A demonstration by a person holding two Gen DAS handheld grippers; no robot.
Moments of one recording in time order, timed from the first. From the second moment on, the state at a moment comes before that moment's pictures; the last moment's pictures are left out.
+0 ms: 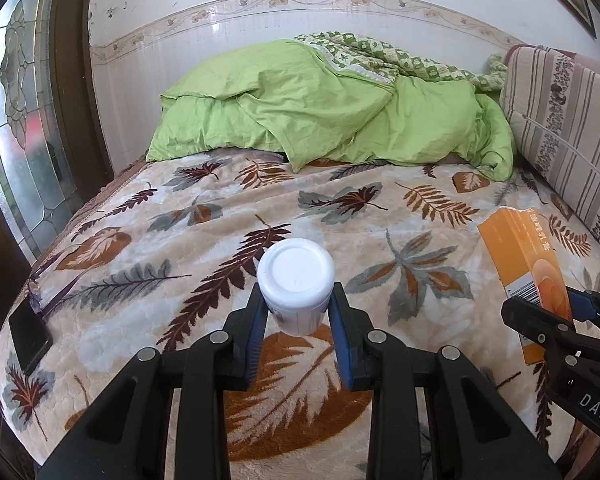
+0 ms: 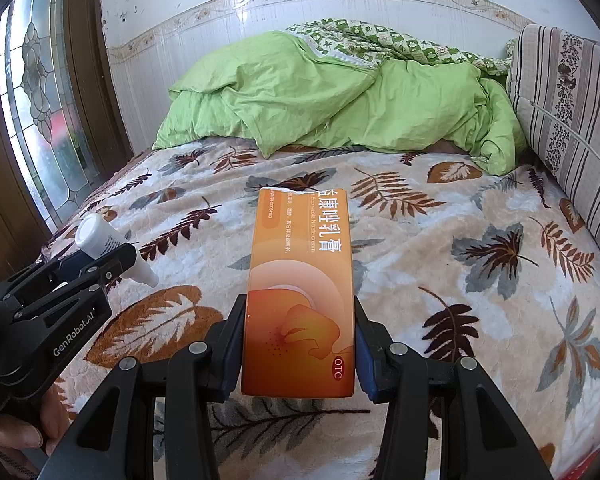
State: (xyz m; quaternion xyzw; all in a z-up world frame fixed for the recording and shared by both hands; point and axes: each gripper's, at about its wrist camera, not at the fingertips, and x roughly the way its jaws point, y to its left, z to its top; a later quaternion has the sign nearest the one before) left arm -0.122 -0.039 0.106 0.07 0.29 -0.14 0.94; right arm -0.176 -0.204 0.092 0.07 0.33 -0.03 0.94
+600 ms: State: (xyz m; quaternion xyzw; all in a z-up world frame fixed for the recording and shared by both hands) left arm -0.155 -0.055 0.123 0.07 0.29 -0.19 0.94; right arm -0.215 -0.207 0.121 0.11 0.30 -0.04 0.95
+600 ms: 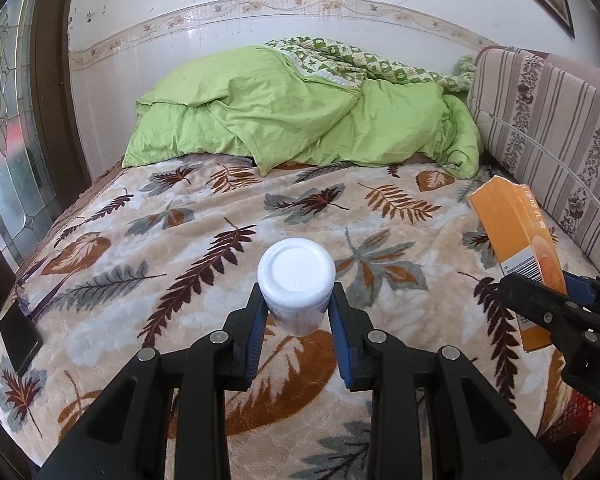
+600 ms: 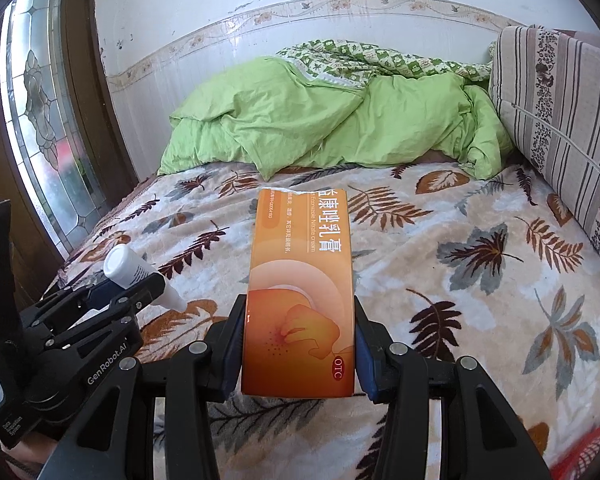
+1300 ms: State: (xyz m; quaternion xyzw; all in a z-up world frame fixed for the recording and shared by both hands) left arm -0.281 -0.155 0.193 0.11 0.27 -0.43 0.85; right arm -0.415 -0.319 0.162 0.16 0.27 -0.19 0.93
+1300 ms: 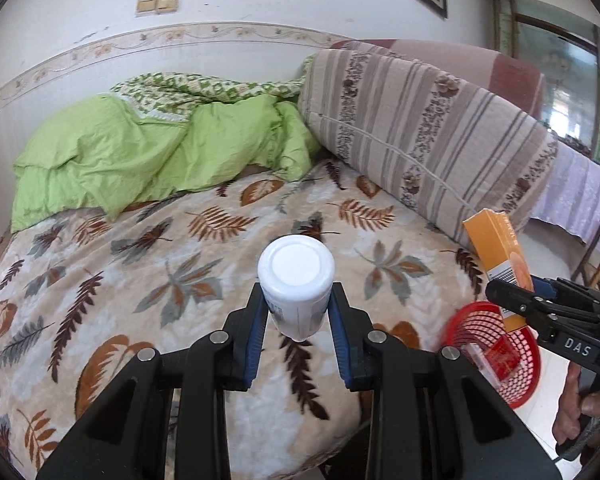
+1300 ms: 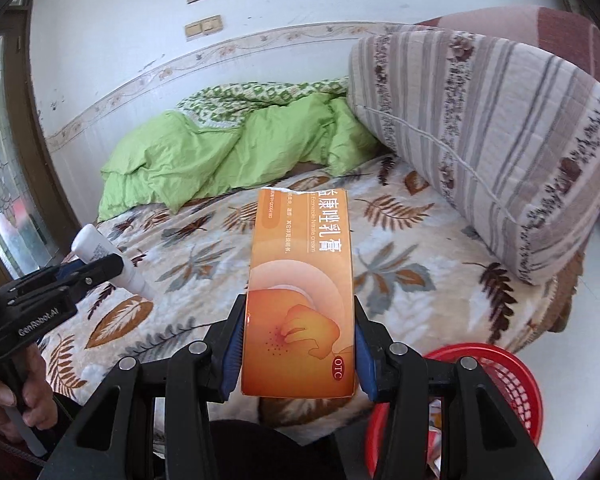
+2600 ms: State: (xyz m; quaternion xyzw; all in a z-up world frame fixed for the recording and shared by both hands) left arm -0.350 -0.221 0.193 0.16 0.28 -0.52 0.79; right arm -0.506 -0.347 0.157 0.16 0.30 -0.49 0.80
